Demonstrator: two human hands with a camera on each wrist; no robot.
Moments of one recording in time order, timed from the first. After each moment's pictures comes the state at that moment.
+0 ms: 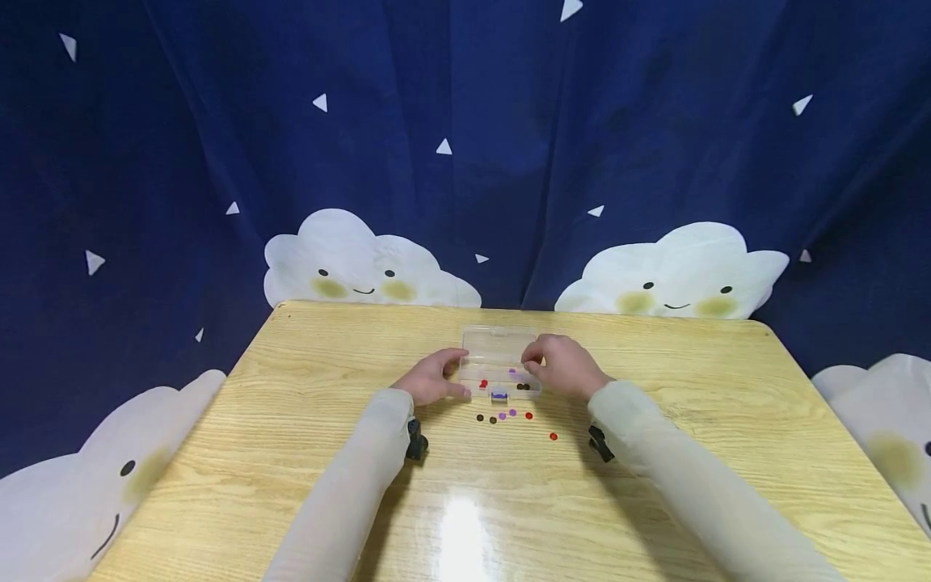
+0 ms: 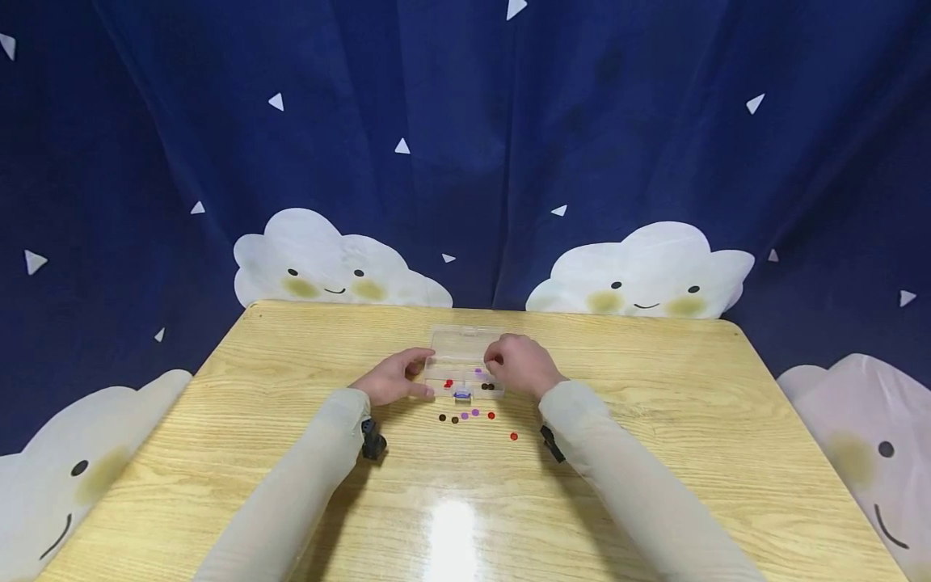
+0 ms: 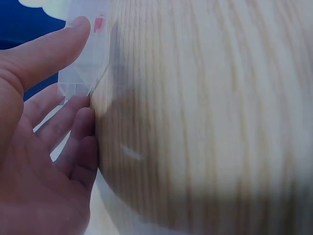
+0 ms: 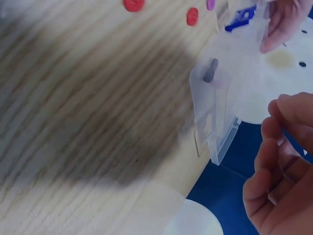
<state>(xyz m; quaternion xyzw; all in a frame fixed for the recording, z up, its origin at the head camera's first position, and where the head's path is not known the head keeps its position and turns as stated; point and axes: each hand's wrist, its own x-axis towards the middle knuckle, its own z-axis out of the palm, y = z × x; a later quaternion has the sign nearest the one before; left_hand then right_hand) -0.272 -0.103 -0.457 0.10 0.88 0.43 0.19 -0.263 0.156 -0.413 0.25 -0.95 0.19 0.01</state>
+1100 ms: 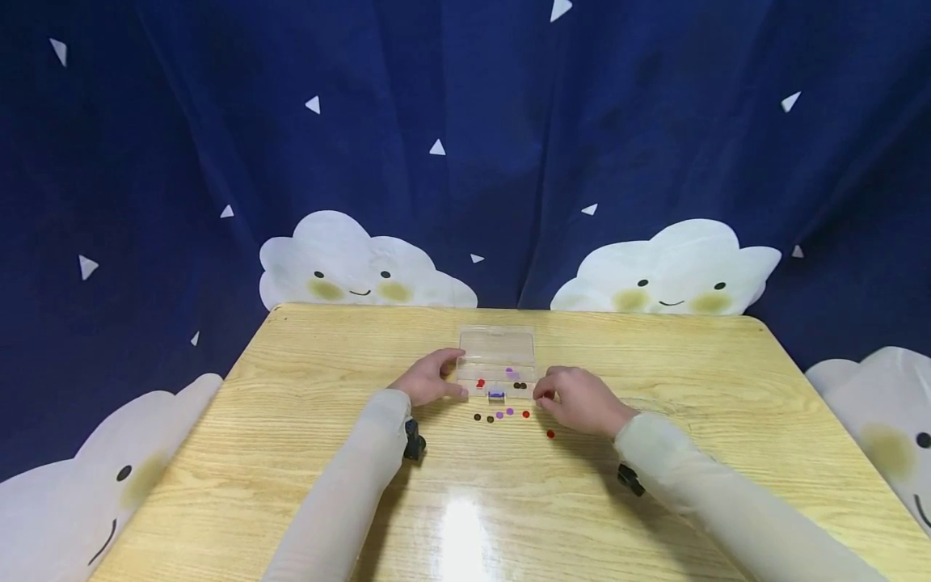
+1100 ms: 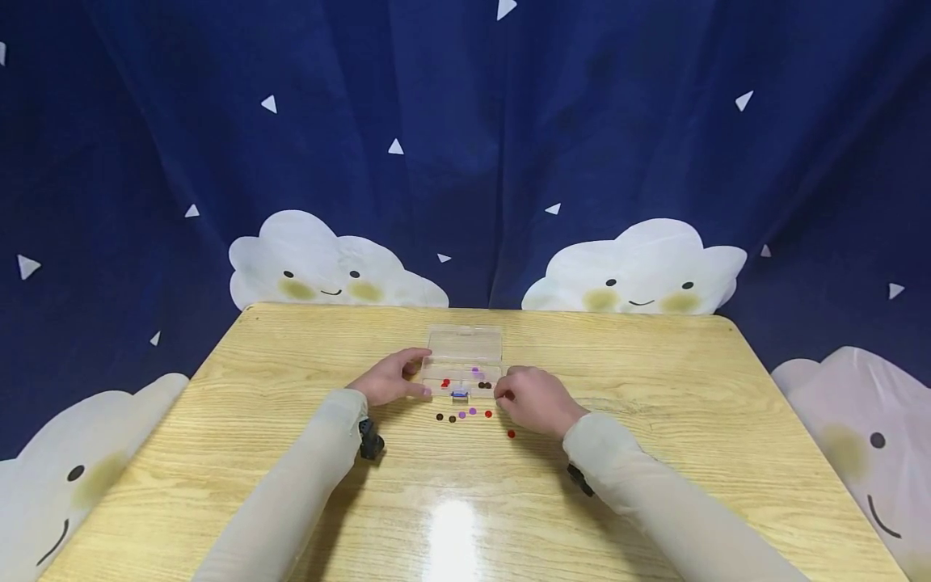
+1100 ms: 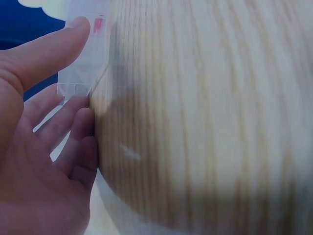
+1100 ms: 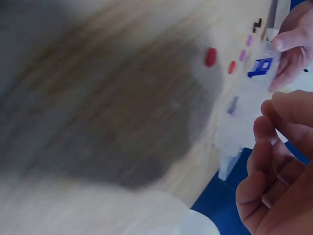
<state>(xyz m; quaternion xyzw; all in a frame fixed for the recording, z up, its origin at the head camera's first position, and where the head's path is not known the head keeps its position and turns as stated) -0.273 -0.102 -0.459 0.10 0.88 0.42 0.19 -0.215 0.181 -0.427 0.31 -0.94 0.16 0.04</state>
